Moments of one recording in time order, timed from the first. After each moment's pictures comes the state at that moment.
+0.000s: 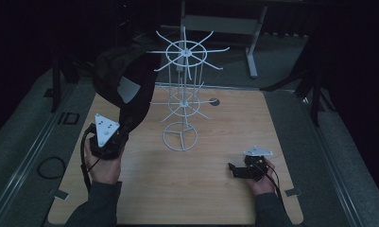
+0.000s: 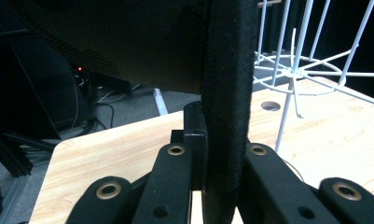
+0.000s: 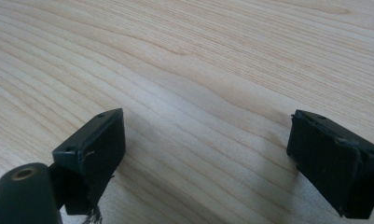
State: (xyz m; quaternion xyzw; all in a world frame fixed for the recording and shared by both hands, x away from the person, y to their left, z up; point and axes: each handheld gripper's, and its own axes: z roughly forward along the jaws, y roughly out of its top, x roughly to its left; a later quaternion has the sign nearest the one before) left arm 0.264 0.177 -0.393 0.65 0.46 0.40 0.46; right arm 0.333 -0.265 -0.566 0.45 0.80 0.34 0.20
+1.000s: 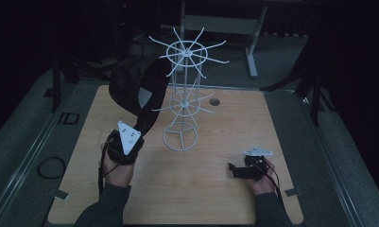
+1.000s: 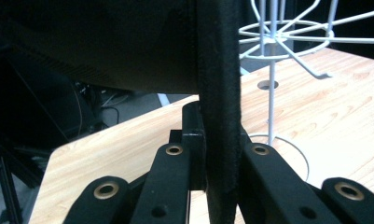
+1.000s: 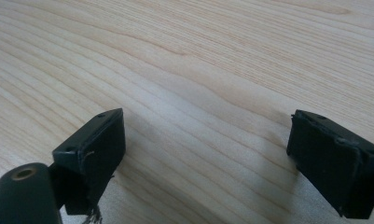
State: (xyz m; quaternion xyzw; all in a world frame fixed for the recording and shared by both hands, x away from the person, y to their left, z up) left arm 0.267 0.140 -0.417 0.69 0.41 0.43 0.42; right arm 0.333 -0.265 -0.566 0.45 0.80 0.34 0.20
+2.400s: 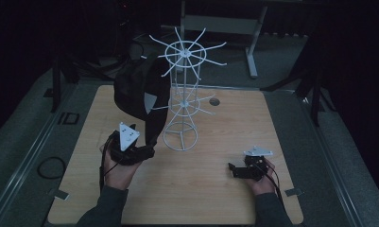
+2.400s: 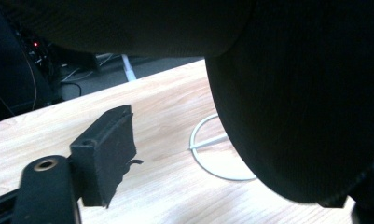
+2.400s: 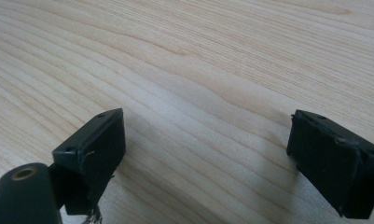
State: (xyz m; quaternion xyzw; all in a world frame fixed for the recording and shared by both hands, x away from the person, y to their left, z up) left arm 0.277 0.151 -0.439 0.71 0.44 0.34 0.44; right arm 0.333 -0.265 -0.566 0.45 0.80 0.34 0.20
